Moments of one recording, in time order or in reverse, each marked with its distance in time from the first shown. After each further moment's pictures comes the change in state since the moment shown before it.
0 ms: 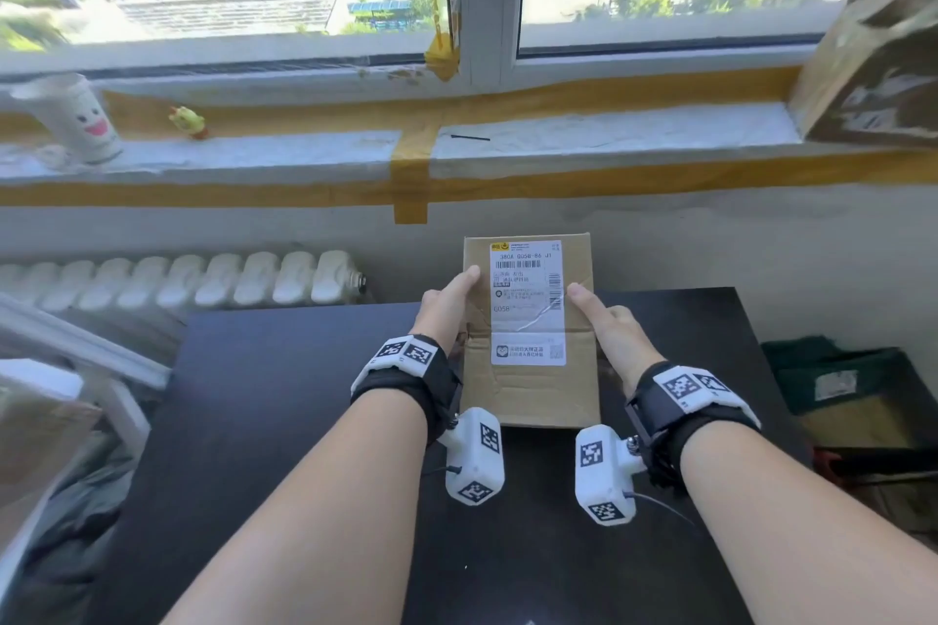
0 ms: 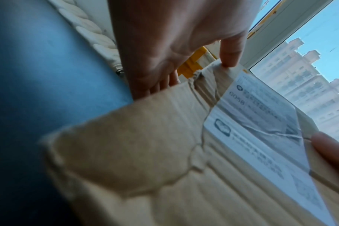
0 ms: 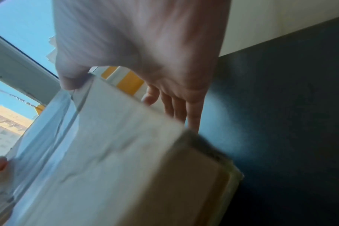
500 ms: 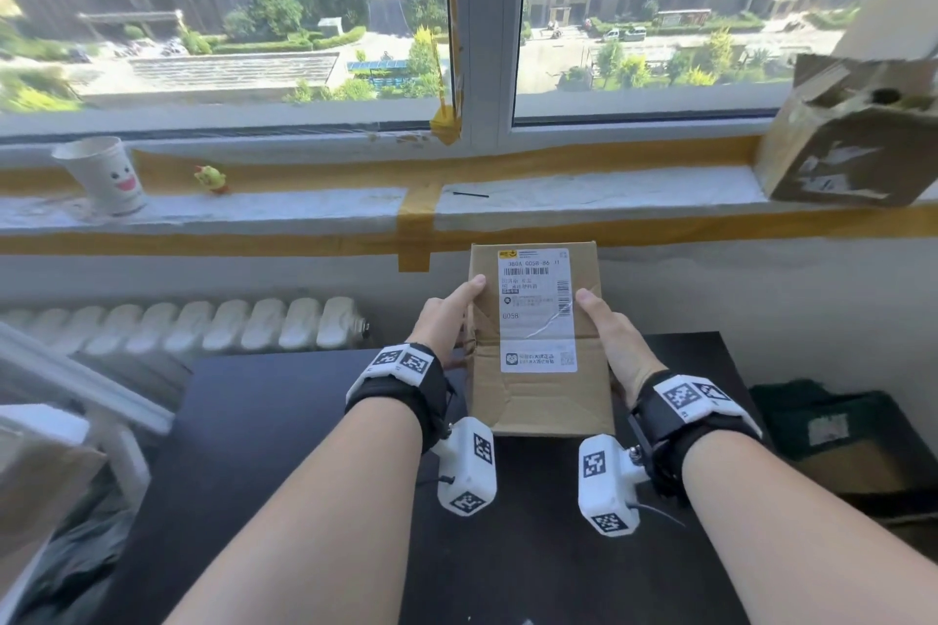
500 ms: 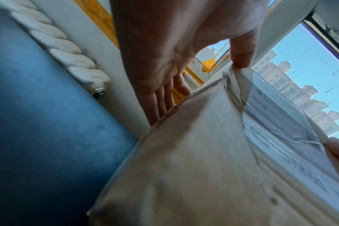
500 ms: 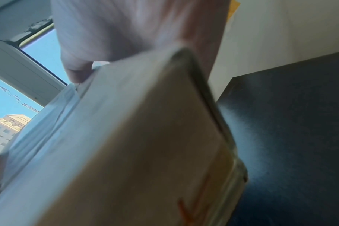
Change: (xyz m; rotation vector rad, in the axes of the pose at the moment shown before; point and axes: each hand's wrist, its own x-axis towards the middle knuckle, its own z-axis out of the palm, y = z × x) left_hand -0.030 0.047 -0.005 -0.075 -0.074 0.107; right_hand 0.031 -0.022 -0.011 0.121 0.002 -0.087
